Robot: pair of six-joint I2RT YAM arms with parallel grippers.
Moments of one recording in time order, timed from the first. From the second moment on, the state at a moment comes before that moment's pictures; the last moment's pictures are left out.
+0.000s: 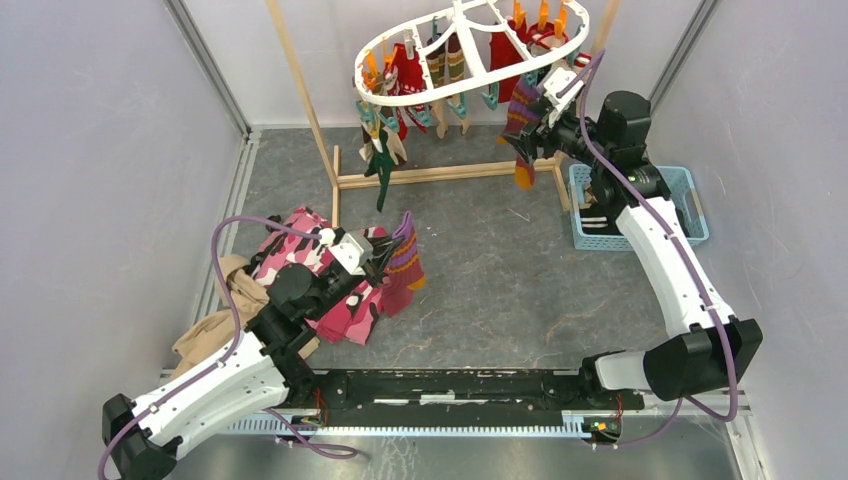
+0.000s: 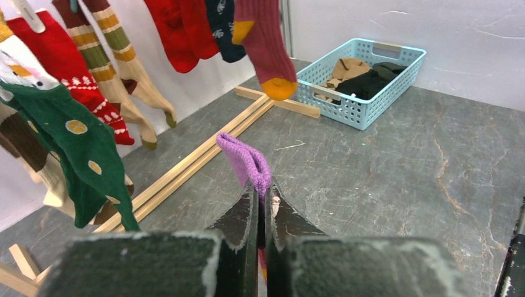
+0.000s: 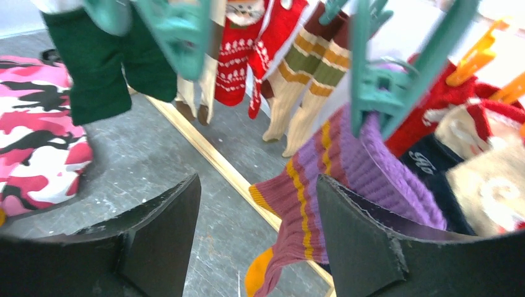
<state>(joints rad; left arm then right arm) -0.81 0.63 0.48 0.33 0.01 0.14 0.21 1.35 1.40 -0.16 -0.55 -0.37</state>
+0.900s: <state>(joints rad) -0.81 0.72 0.48 0.39 0.19 0.11 0.13 1.40 1.49 -0.01 -0.84 -0.24</state>
